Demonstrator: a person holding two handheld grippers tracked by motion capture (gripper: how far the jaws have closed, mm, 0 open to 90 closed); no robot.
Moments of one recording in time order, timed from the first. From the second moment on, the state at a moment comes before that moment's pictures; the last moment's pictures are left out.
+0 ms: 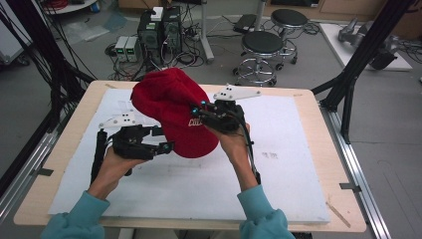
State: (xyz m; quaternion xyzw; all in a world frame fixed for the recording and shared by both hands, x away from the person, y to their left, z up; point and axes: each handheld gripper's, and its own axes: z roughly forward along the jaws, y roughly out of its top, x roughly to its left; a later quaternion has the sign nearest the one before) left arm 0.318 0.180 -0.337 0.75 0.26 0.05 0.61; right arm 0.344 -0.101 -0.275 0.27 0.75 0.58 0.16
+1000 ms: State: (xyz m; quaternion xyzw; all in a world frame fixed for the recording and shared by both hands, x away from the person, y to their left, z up) left arm 0.316 0.176 -0.337 0.74 0.23 0.00 0.63; right arm 0.342 -0.091 -0.280 0.24 0.74 0.62 0.13
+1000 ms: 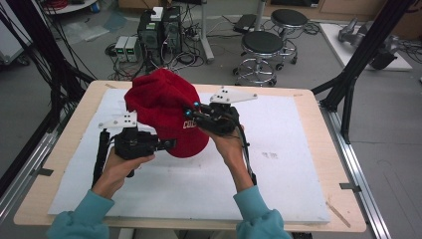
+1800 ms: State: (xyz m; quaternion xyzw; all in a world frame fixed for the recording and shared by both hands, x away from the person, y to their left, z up) left arm 0.315 0.190 -0.331 0.75 0.25 0.06 0.60; right arm 0.336 -0.112 -0.285 0.27 0.74 0.58 0.19
